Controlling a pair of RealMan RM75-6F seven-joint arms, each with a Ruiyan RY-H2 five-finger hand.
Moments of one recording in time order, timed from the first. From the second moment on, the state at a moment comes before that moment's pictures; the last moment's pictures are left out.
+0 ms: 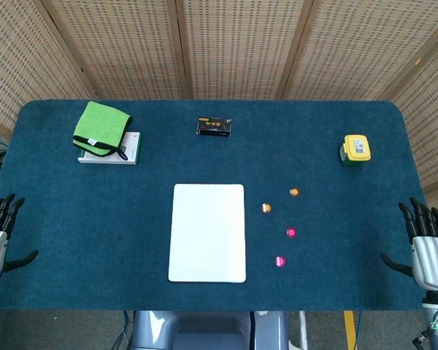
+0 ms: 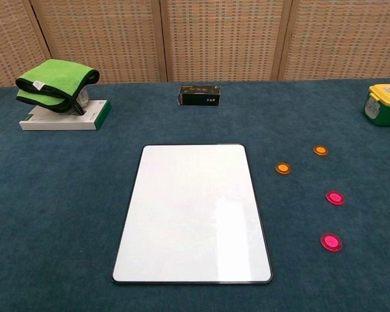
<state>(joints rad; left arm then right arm) -0.09 -1.13 -0.05 -1.61 1.47 1.49 0.11 0.07 -1.16 0.11 -1.57 -1.46 1.52 -0.09</state>
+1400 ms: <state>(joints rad) -0.11 -1.12 -0.05 -1.63 1.46 1.44 0.08 0.66 -1.53 0.25 -1.15 -1.16 0.80 -0.21</state>
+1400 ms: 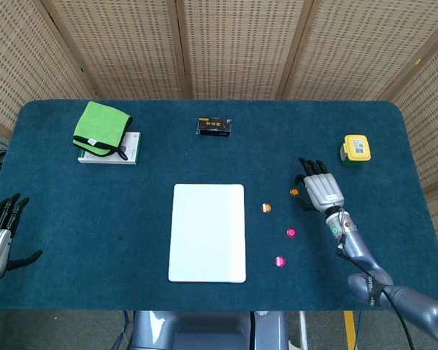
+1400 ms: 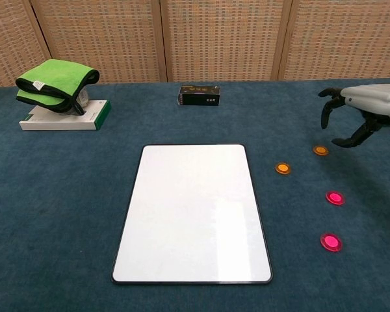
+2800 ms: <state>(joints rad) -0.11 -1.11 -0.04 -1.64 1.44 1.42 0.08 0.75 -1.78 0.21 -0.76 -1.14 0.77 -0.22</state>
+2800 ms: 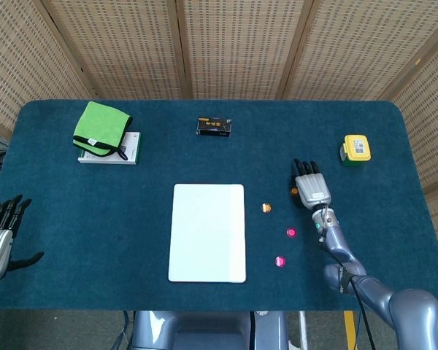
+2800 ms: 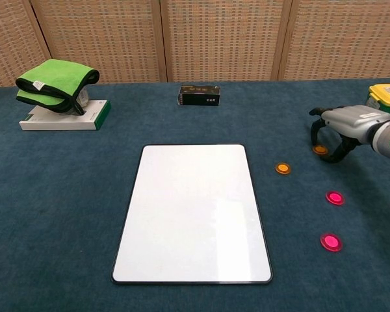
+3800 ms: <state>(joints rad) -0.12 -1.10 -0.04 -1.65 1.43 1.40 0.07 0.88 -1.67 0.26 -1.24 -1.23 0.79 -0.33</state>
